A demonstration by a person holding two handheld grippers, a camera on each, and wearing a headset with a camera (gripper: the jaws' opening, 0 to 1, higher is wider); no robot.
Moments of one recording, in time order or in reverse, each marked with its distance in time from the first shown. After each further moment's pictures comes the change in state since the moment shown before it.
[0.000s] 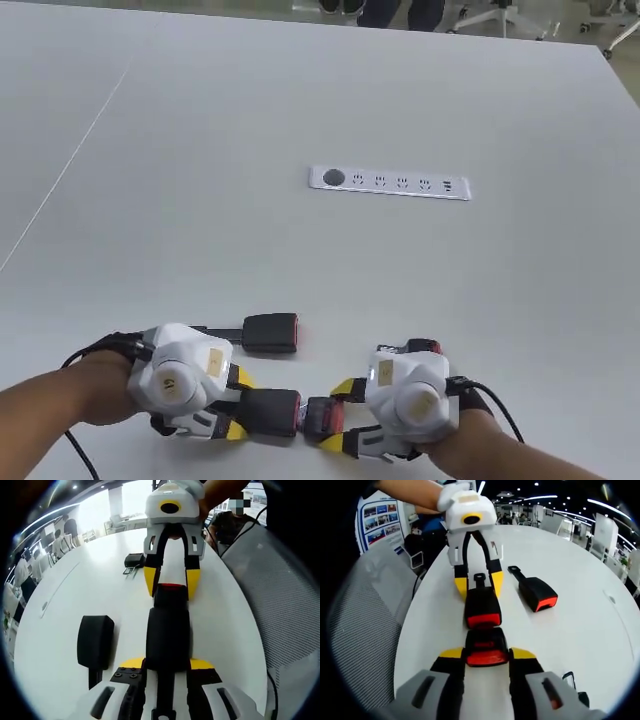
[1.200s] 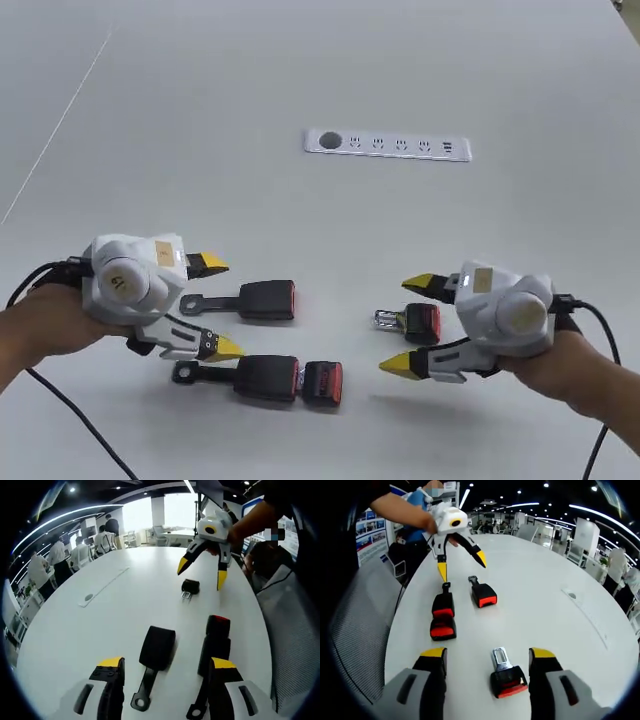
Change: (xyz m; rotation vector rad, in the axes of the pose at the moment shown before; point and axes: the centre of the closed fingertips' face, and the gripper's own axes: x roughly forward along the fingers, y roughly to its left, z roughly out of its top) left arm -0.058 0.078 0.020 -0.225 -0.150 0.247; right arm -0.090 -0.083 -0.023 0.056 -0.061 -0.173
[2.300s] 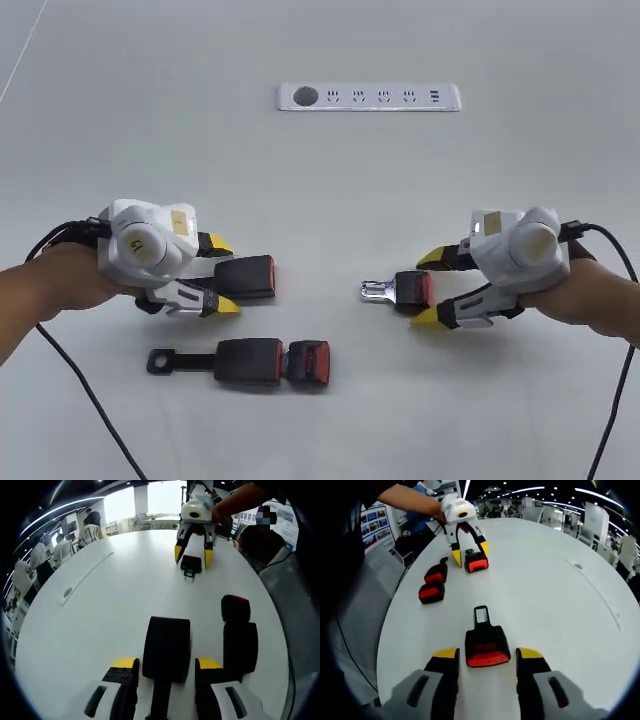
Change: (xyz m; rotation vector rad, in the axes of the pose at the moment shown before) left arm 0.059 0.010 -0.027 0.133 0.145 -0.131; right arm 0.007 -0.019 -0.060 0.014 0.116 0.130
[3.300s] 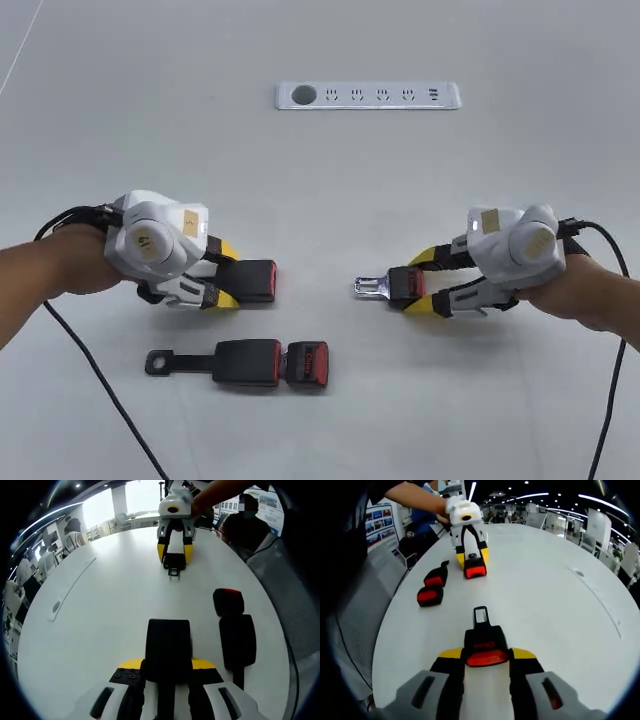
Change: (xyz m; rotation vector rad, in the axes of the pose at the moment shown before) left arm -0.003 -0.005 0.015 0.105 0.005 -0.077; right arm 0.003 -0.005 0.012 -0.038 -0.054 0.011
